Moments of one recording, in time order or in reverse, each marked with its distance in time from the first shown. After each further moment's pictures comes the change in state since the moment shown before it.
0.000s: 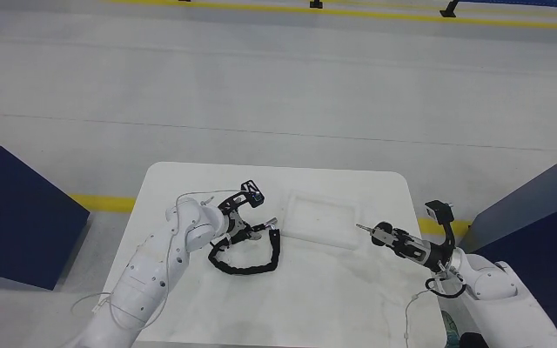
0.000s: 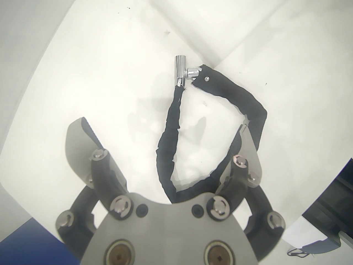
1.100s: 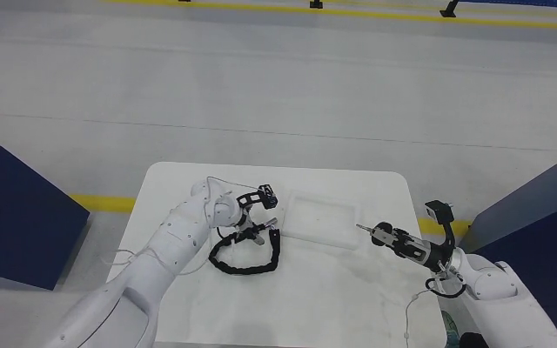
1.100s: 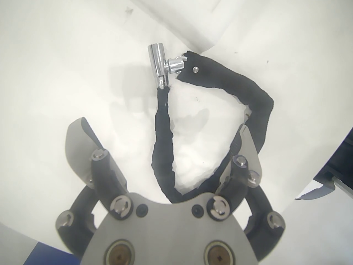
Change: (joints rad) left arm -0.346 -0.207 0.336 0.641 -0.113 -0.203 0.091; right arm 0.000 0.000 0.000 0.000 0.000 0.000 0.000
